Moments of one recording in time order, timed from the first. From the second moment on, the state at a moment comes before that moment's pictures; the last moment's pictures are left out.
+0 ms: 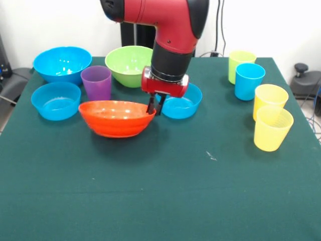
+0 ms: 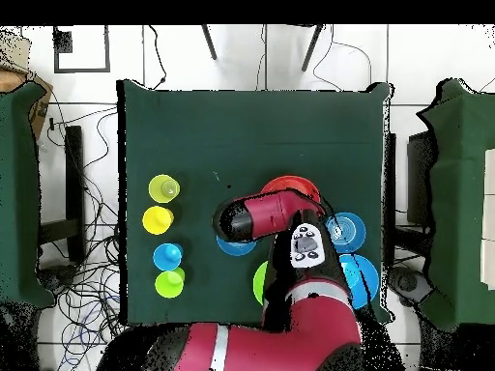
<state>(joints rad) -0.22 -0.49 0.01 1.58 -0.49 0.46 2.03</state>
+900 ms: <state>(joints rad) -0.29 -0.77 0.08 1.71 -0.49 0.62 2.03</state>
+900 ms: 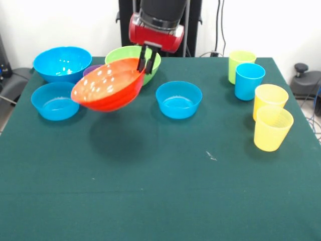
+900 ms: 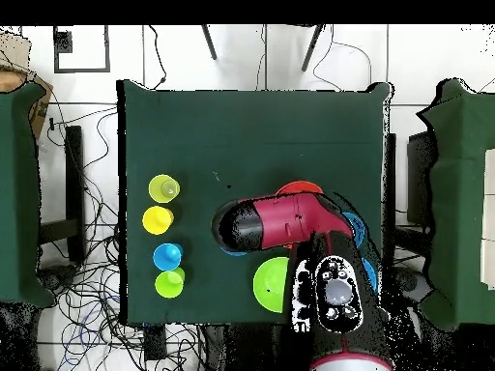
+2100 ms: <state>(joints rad) -0.13 -0.81 0.05 1.73 -0.57 0.66 2.03</state>
